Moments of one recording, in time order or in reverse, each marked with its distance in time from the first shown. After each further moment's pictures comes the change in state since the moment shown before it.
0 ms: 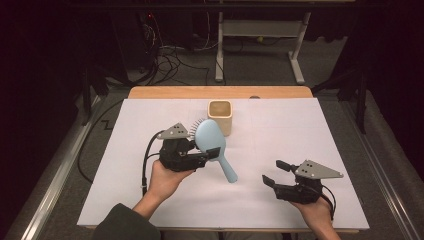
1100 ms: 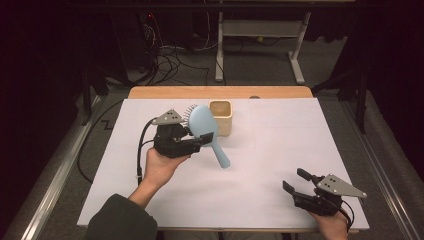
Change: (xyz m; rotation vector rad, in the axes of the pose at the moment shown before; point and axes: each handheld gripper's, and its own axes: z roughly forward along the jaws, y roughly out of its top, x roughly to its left) left arm 0.018 0.024 -0.008 -0.025 0.085 -0.002; right arm -0.023 -0.049 -0.032 -0.071 -0.126 0.037
